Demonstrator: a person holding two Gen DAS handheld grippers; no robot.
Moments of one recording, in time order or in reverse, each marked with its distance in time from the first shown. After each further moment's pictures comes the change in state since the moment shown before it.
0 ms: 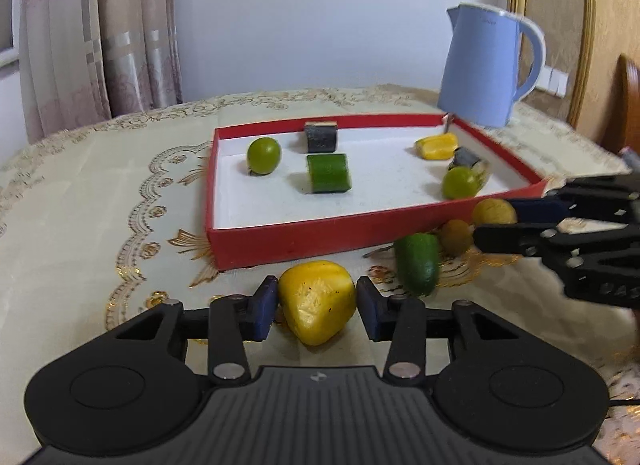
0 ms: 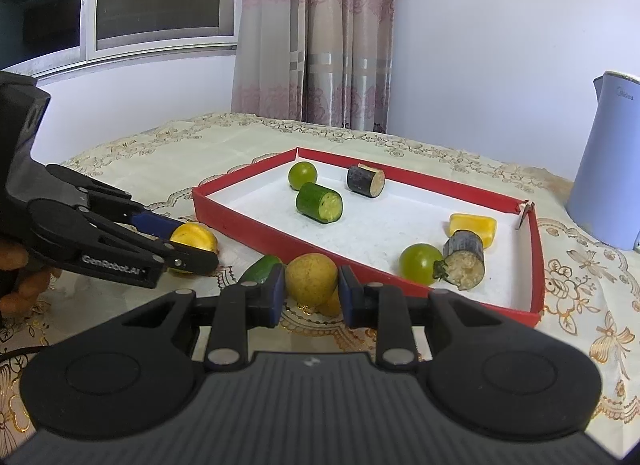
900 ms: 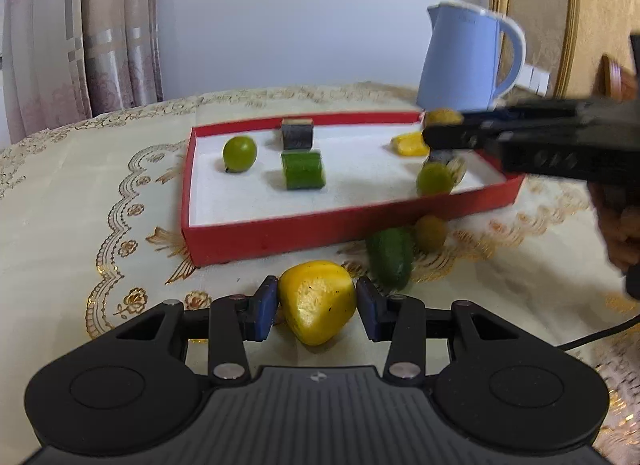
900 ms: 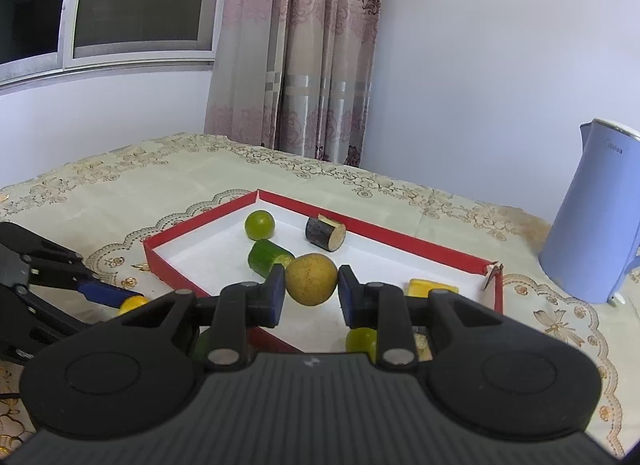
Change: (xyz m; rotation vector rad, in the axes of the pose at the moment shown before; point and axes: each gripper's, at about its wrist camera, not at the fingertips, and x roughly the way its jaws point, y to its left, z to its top) left arm -0.003 -0.006 0.001 0.010 0.000 -0.052; right arm 0.015 -0.022 0.047 -0.041 -0.033 -0.086
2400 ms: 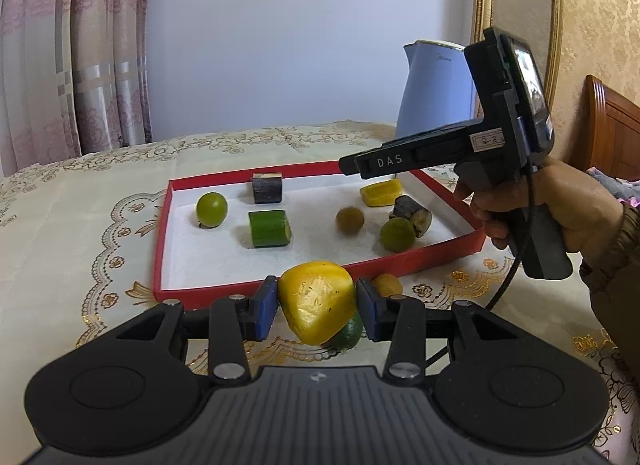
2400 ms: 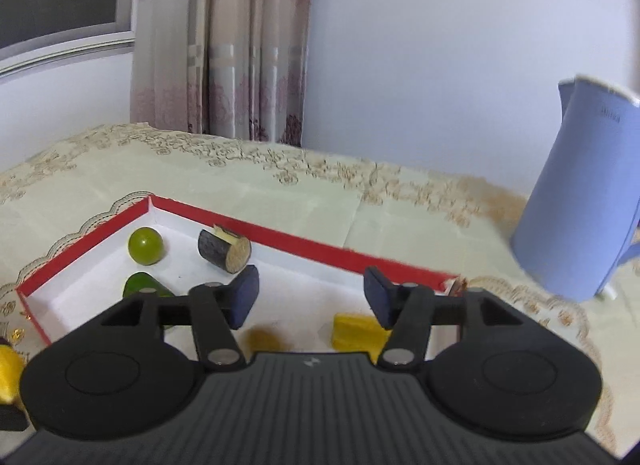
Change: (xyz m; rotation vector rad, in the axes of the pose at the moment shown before) left arm -0.010 -0.025 0.023 0.025 -0.083 -0.017; right arm 0.082 -0.054 0.027 0.089 0.098 -0.156
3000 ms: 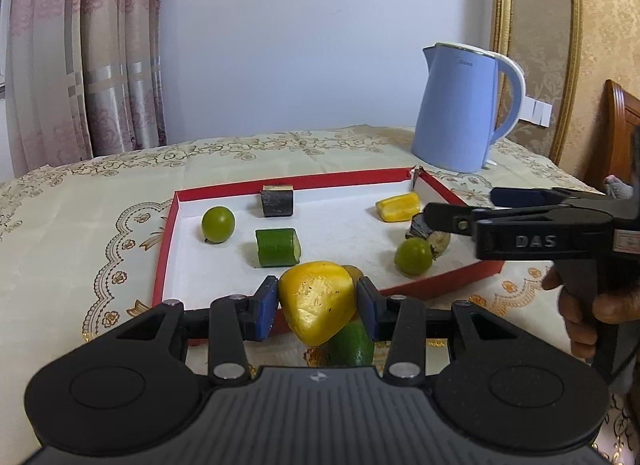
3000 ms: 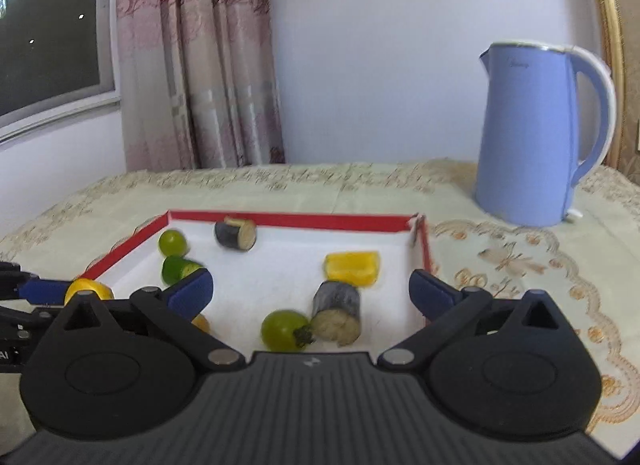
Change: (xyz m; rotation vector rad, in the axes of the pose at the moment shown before) left arm 0.020 -0.003 0.018 -0.020 0.001 0.061; right arm -0.073 -0.012 -0.057 0.196 -0.129 -0.004
